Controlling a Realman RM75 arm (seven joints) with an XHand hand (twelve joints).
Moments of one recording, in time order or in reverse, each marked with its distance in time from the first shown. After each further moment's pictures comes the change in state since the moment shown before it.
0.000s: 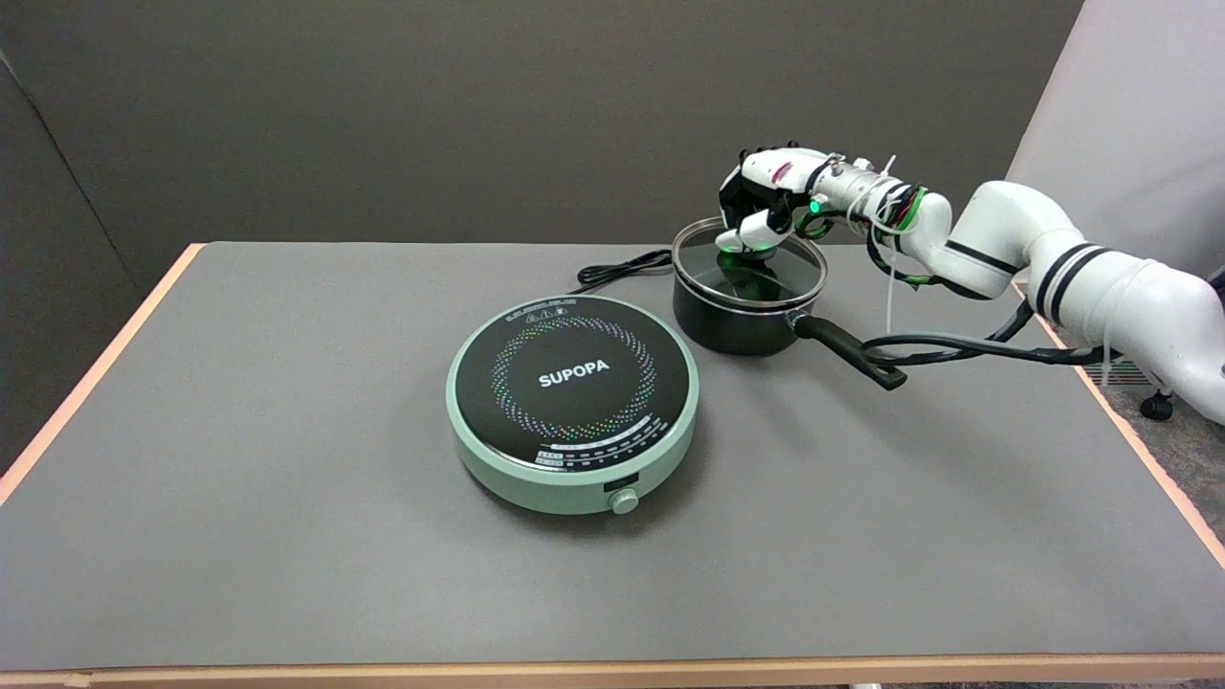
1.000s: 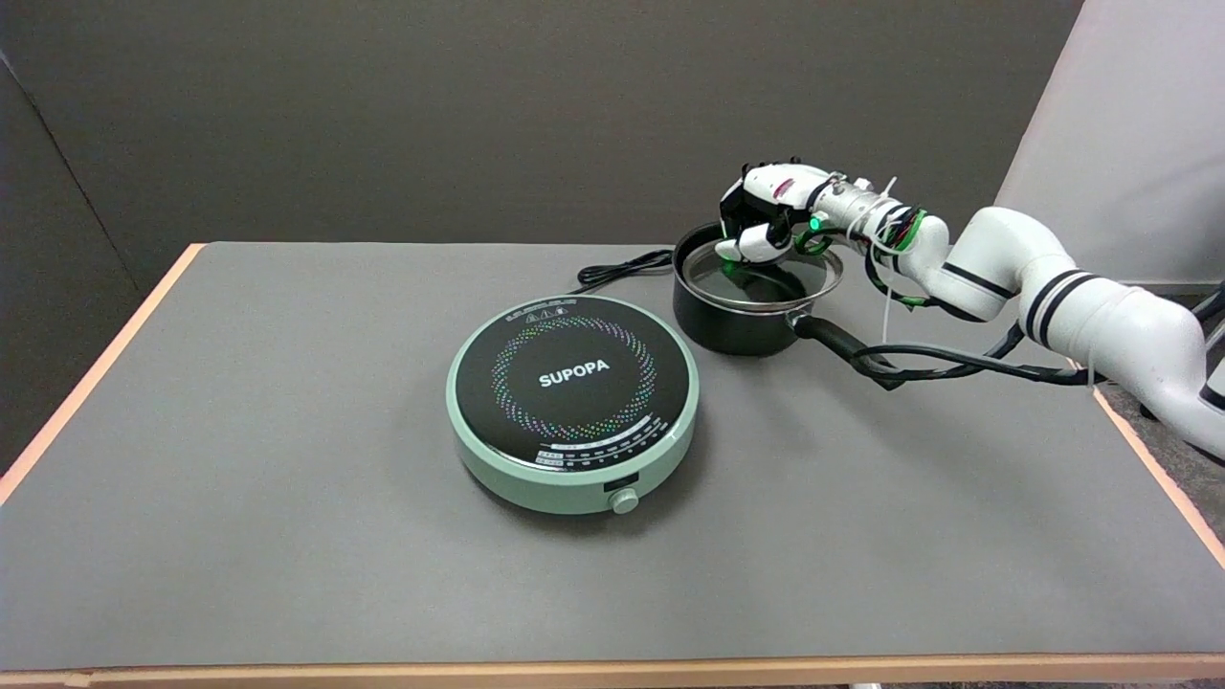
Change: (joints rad) arm -0.089 -0.034 0.120 0.052 -0.042 -0.050 -0.002
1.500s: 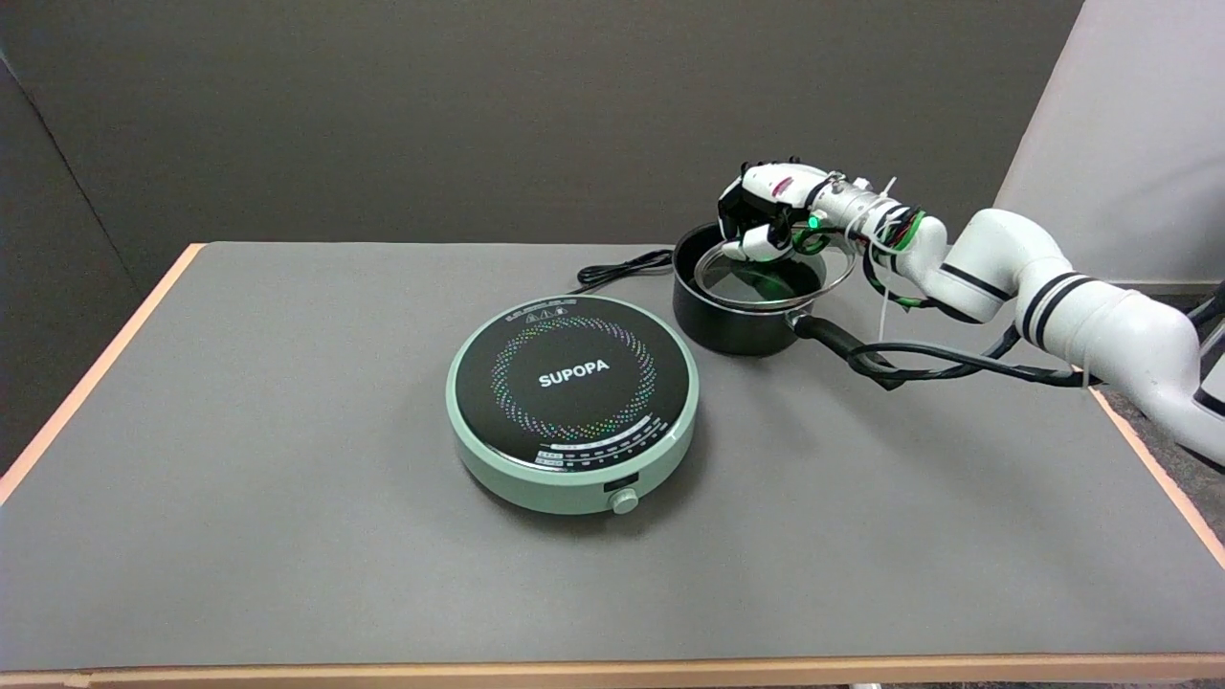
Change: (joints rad) arm -0.012 -0.011 0.034 0.007 -0.003 -0.006 -0.001
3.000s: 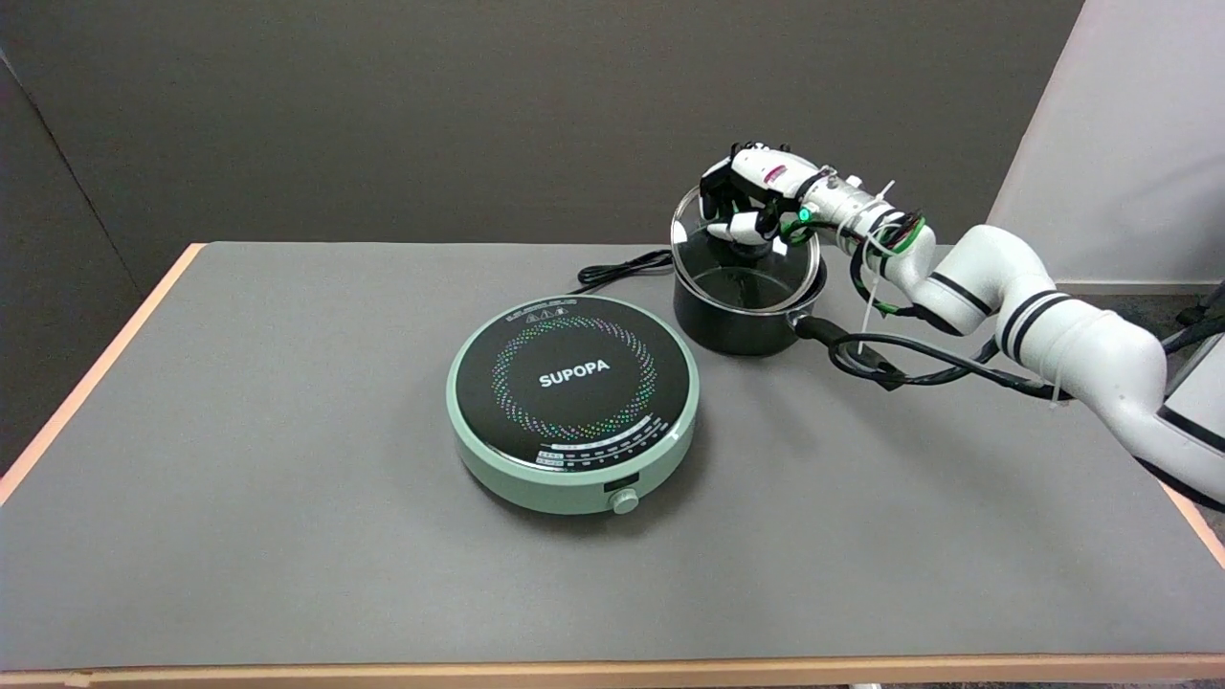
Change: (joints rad) arm -0.064 -0.069 0.176 0.064 0.007 -0.133 -0.023
